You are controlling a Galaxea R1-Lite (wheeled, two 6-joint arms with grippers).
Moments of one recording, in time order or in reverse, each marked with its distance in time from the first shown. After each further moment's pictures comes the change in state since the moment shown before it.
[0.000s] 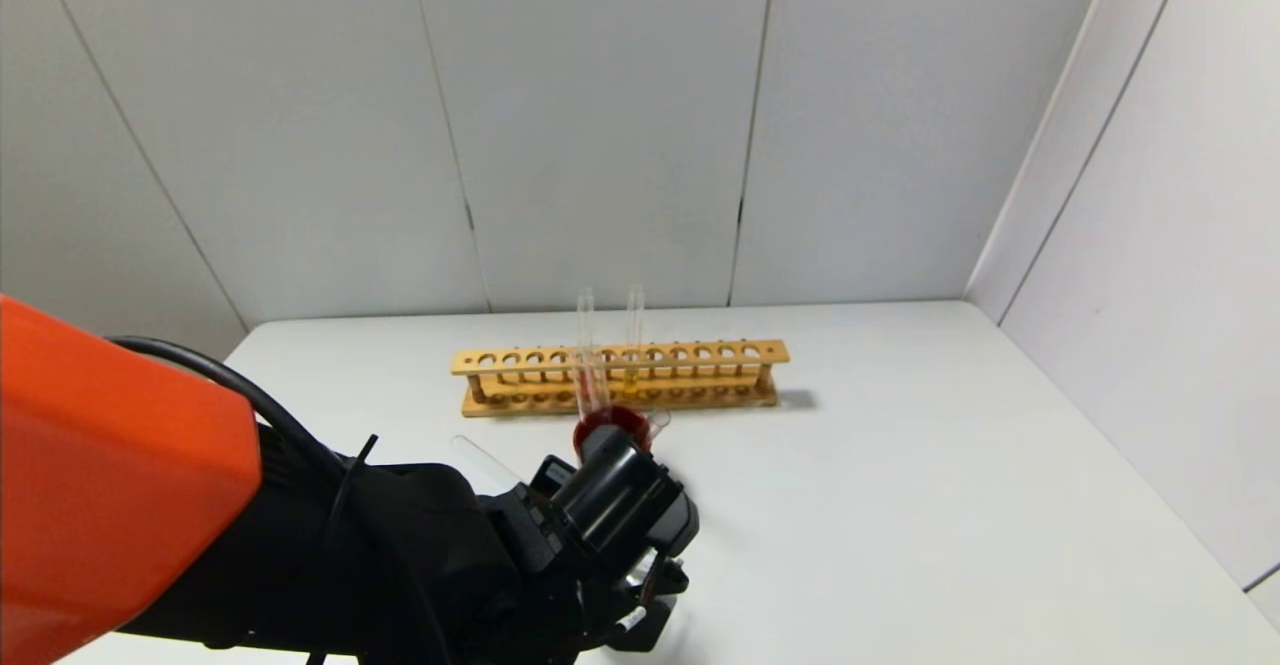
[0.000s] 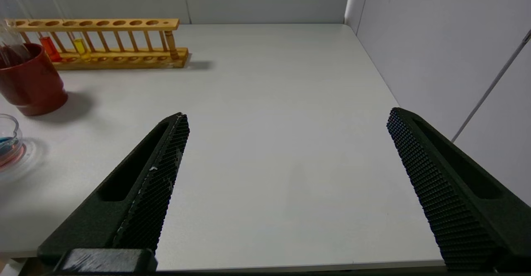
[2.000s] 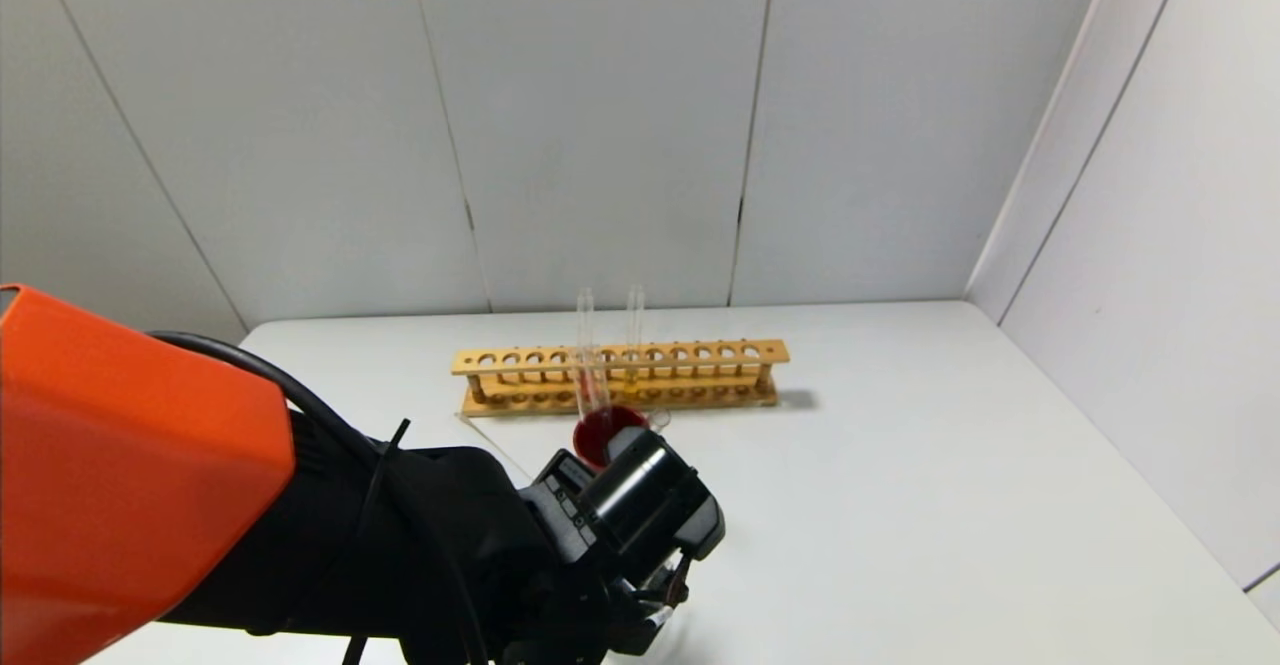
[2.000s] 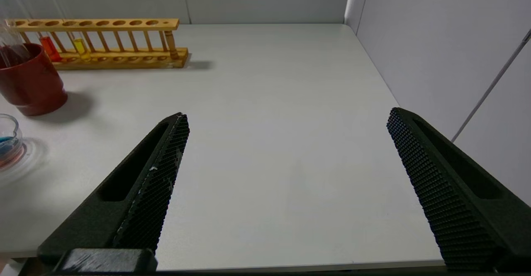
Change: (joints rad) left arm -0.023 0.029 -0.089 0.145 0.095 0.070; right arm 0.000 0.000 0.000 0.000 0.000 0.000
